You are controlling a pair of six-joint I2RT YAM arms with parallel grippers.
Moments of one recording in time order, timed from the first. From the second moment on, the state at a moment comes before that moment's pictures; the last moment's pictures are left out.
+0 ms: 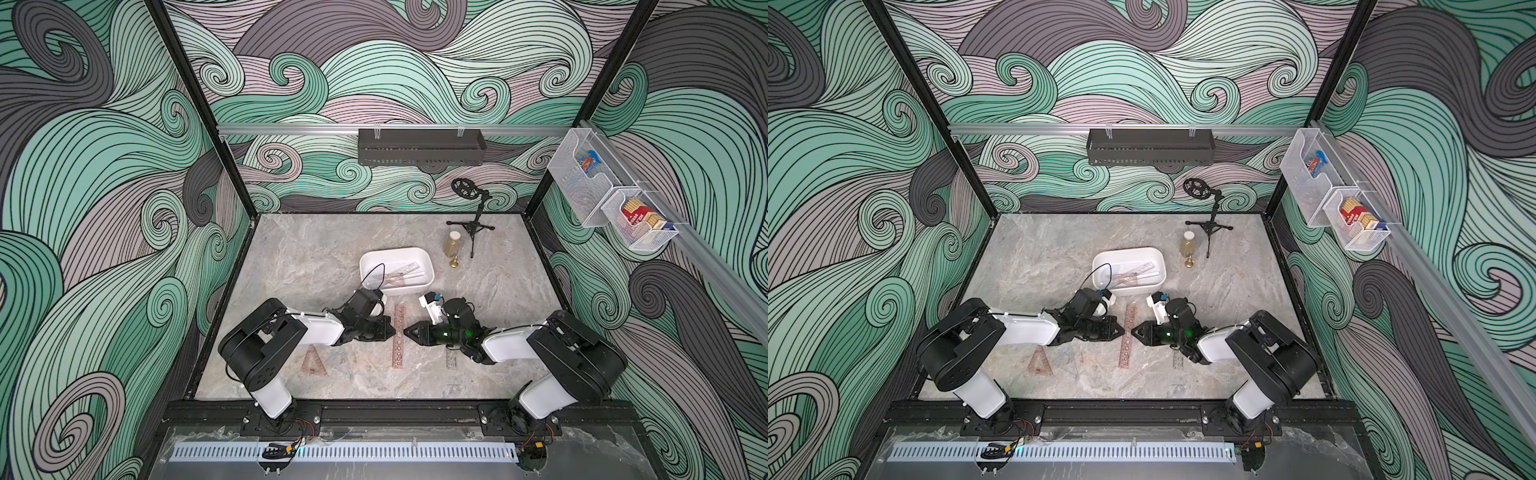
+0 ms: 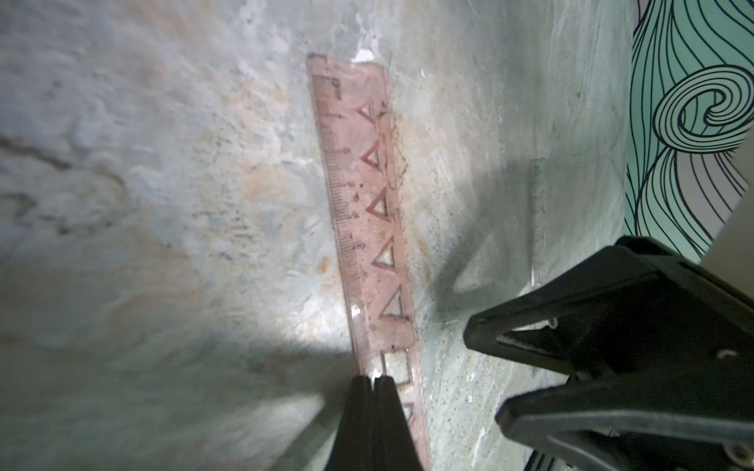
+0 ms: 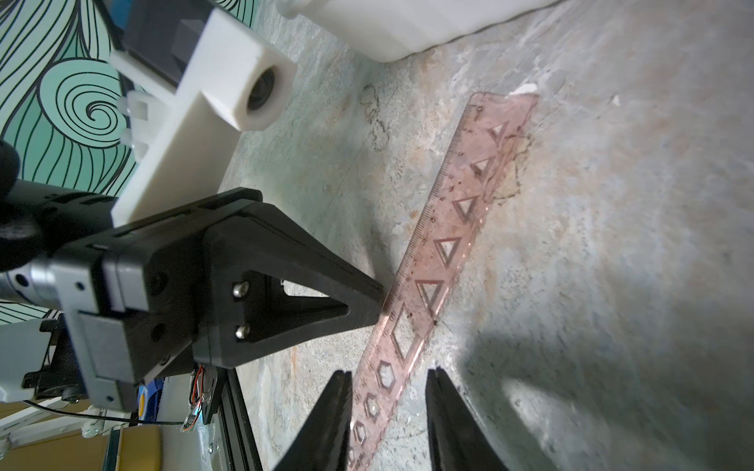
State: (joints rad) left arm -0.71 1.66 0.63 0.16 0.38 -0.70; right arm 0.64 1.57 0.37 0.53 -0.48 0.70
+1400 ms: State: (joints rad) left arm -0.72 1.66 0.59 0.23 0.48 -0.72; right arm 0.63 1.61 0.37 0.57 -0.49 0.75
